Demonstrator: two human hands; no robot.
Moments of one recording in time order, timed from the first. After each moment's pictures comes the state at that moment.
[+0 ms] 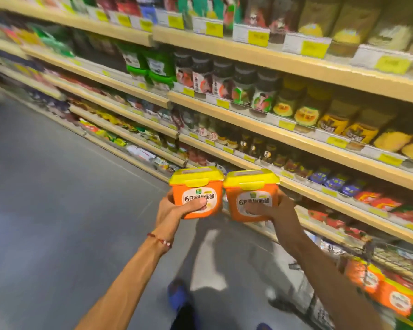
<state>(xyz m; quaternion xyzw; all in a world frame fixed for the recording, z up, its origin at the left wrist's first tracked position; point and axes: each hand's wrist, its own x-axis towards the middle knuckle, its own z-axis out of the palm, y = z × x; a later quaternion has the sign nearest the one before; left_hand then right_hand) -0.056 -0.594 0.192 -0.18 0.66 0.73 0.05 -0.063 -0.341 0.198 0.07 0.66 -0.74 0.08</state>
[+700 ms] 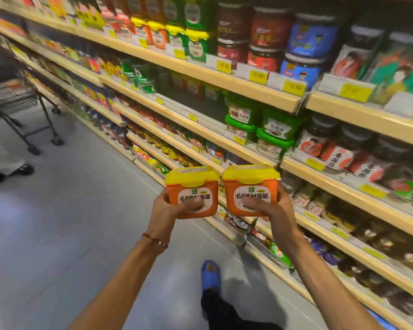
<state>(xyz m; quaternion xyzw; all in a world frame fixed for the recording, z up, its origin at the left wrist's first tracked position) -0.285 -0.963 0.212 -0.17 0.66 0.73 -0.05 -0.329 -0.719 0.222 0.02 0.65 -0.76 0.09</state>
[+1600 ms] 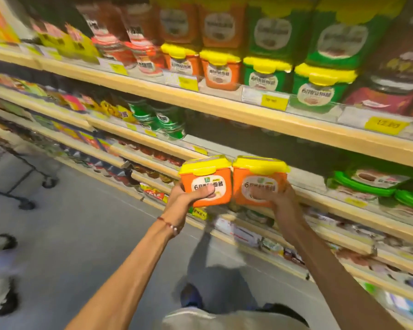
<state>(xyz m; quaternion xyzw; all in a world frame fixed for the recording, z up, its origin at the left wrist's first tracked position) -0.651 -1.299 0.213 -0.09 0.64 0.76 0.10 -0.631 -1.063 0.211 0.09 0.62 -0.78 0.02</state>
